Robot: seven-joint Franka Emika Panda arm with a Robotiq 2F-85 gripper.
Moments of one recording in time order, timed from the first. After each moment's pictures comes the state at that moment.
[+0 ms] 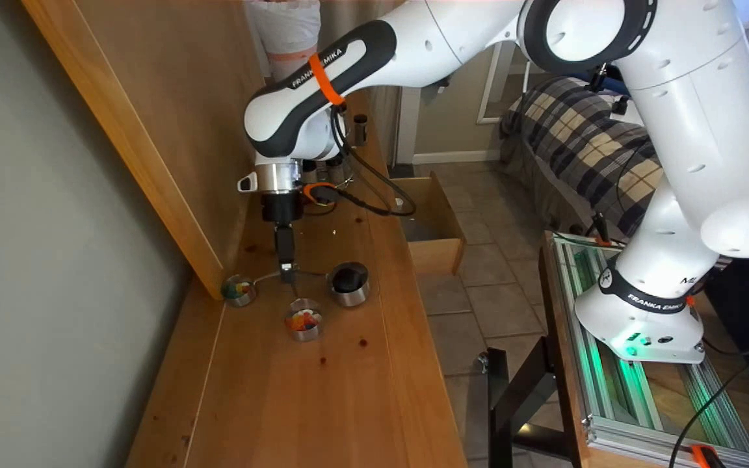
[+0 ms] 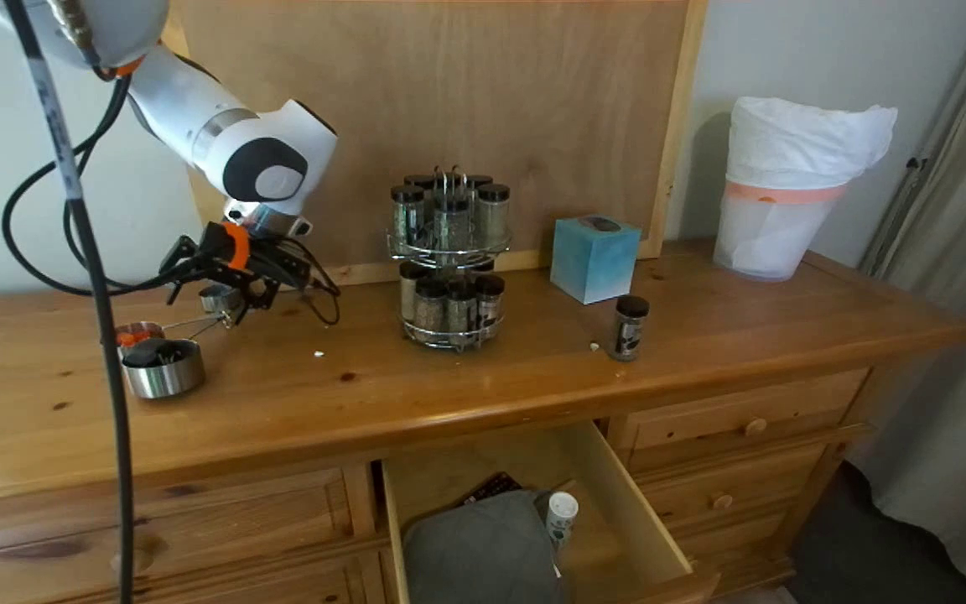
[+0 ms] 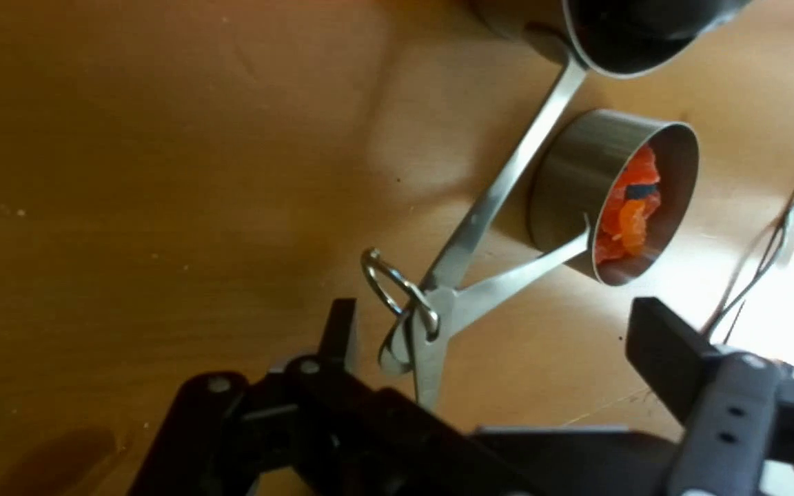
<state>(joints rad) -0.18 0.75 0.21 -1.52 0.48 2.00 -0.78</state>
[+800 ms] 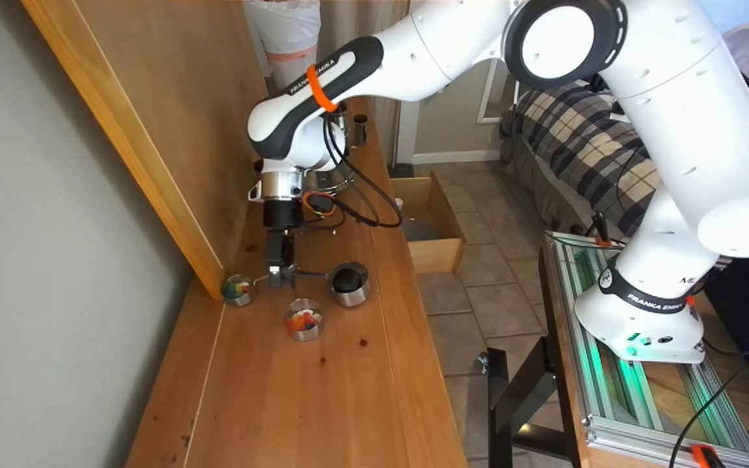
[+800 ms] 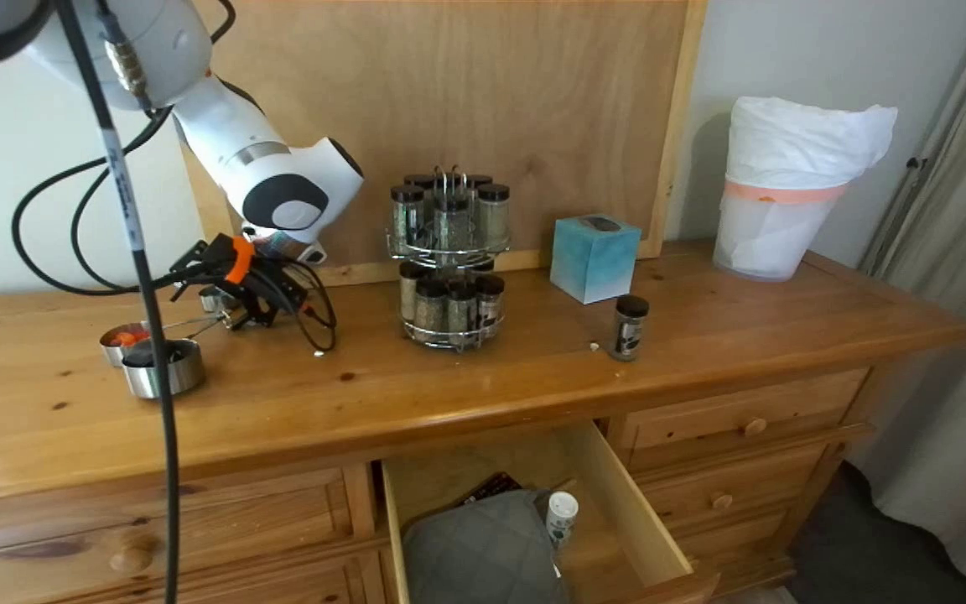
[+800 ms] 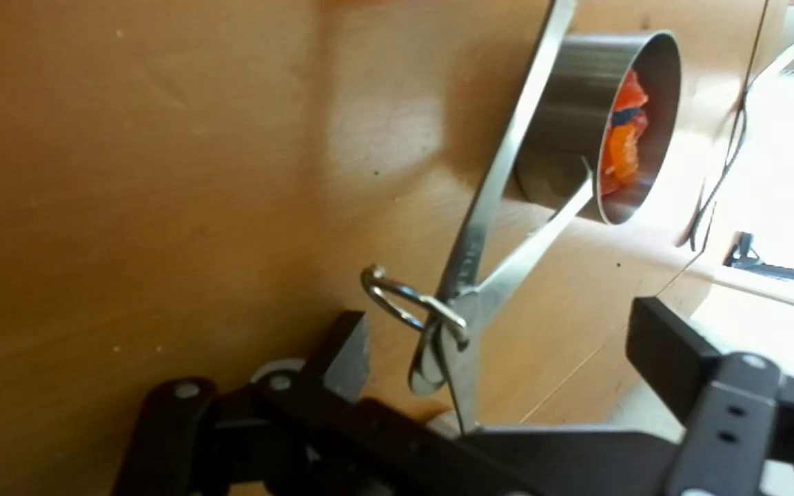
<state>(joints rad) -0.21 0.83 0.21 -1.47 0.64 1.96 -0.68</state>
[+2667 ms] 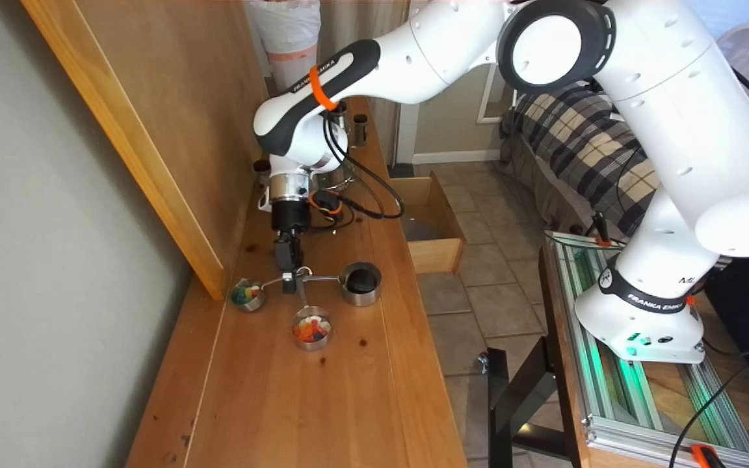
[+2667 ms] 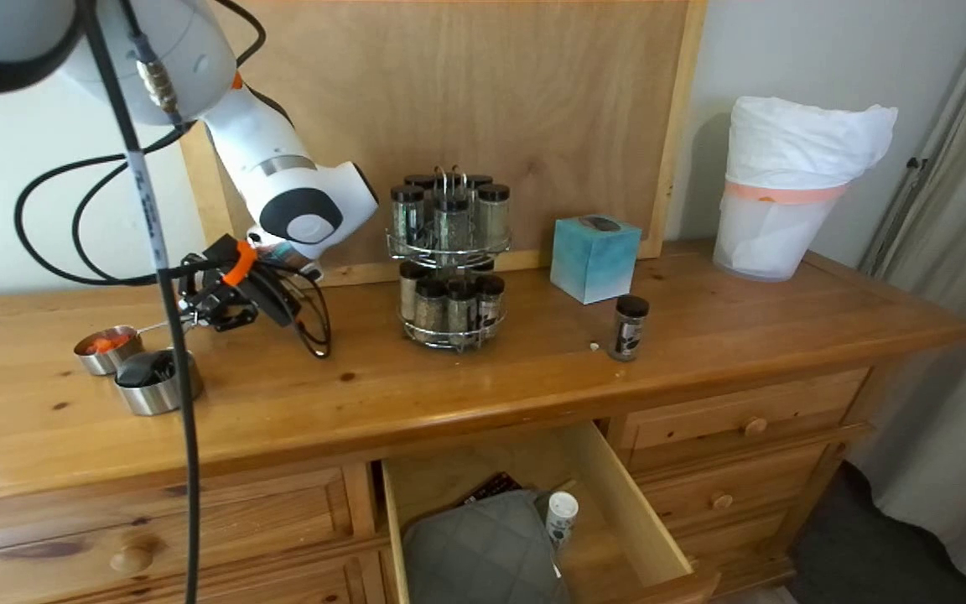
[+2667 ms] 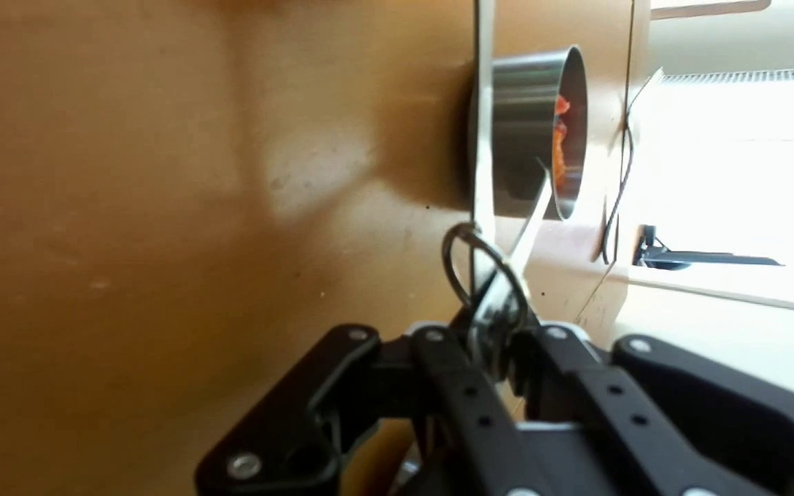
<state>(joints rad) -0.23 0.86 0.20 -1.45 0.74 1.79 -0.66</state>
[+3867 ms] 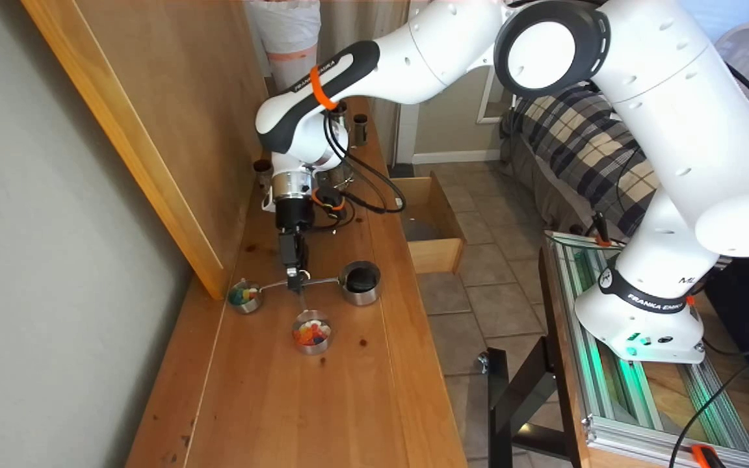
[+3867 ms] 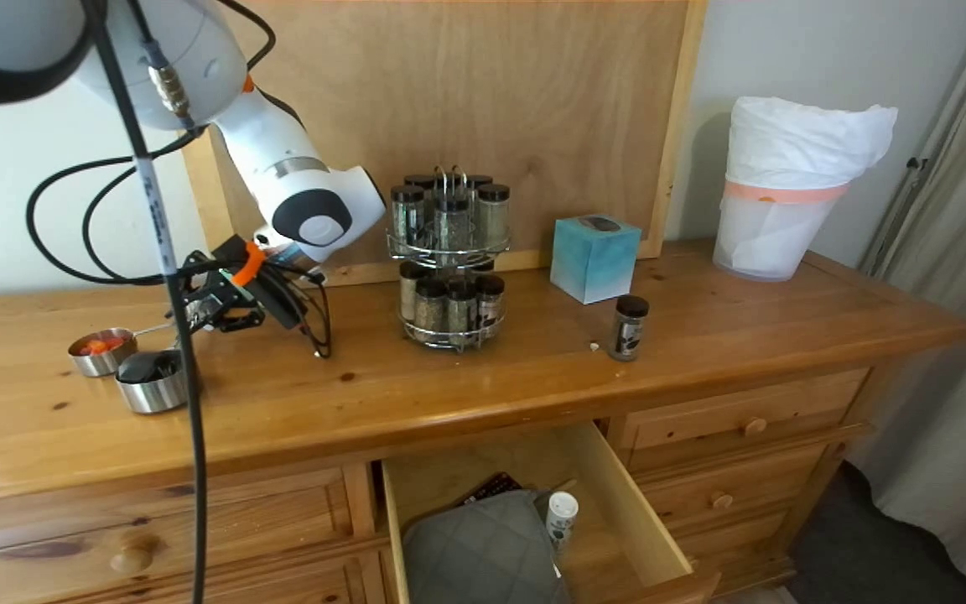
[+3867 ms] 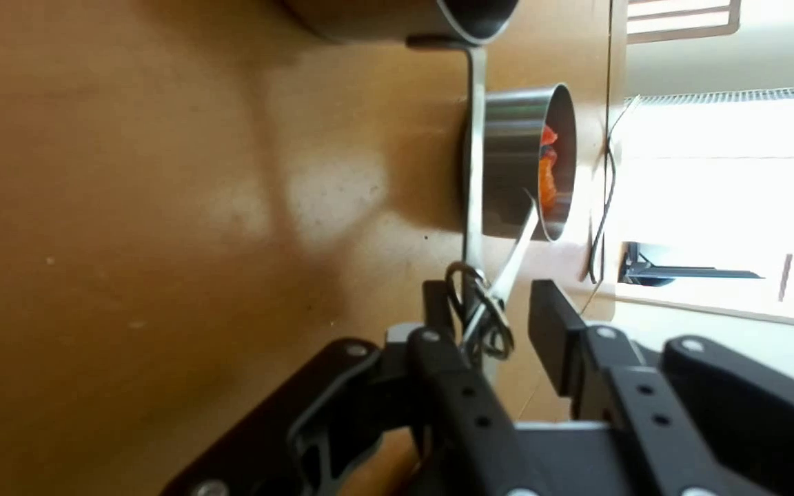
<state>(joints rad) -0.23 0.88 0.17 -1.42 0.74 1.71 -0.66</state>
